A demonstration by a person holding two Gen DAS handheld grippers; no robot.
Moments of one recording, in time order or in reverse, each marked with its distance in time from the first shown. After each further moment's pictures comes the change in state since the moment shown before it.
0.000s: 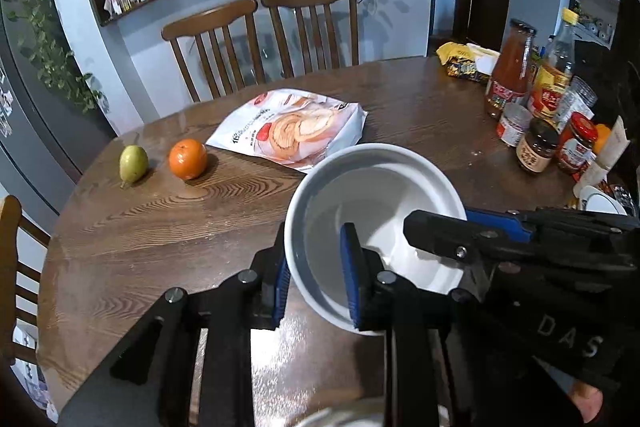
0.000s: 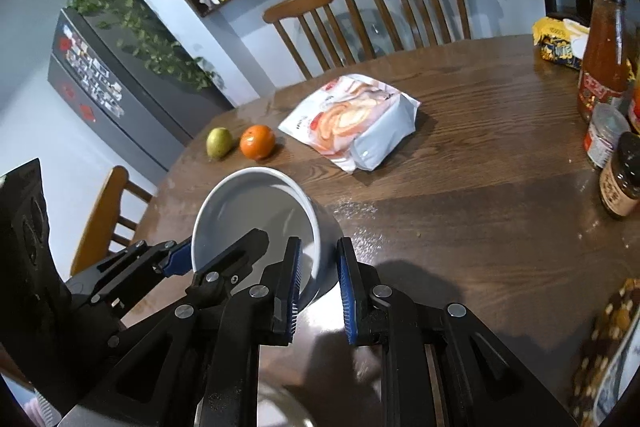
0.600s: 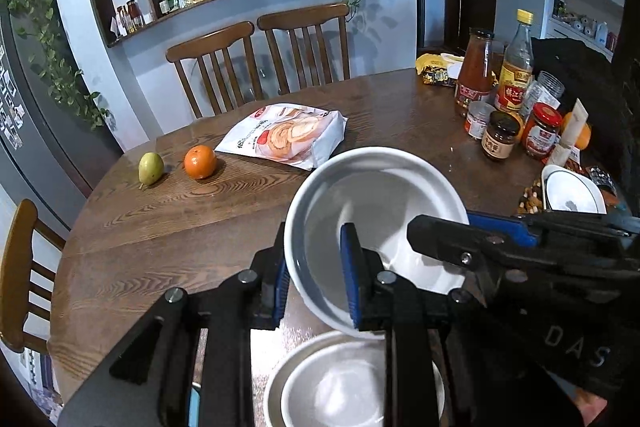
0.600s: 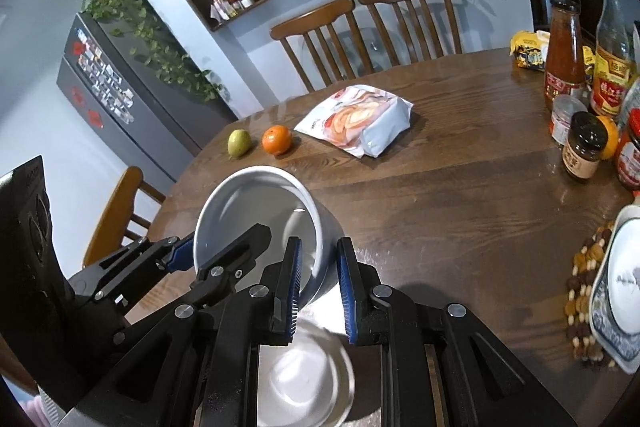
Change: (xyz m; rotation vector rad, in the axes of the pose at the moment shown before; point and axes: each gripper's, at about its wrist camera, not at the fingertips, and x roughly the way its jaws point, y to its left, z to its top) left arm -0.064 -0.017 -0.032 0.034 -0.068 0.001; right arm -0.057 0.027 -0.043 -0.003 -0.065 -0.014
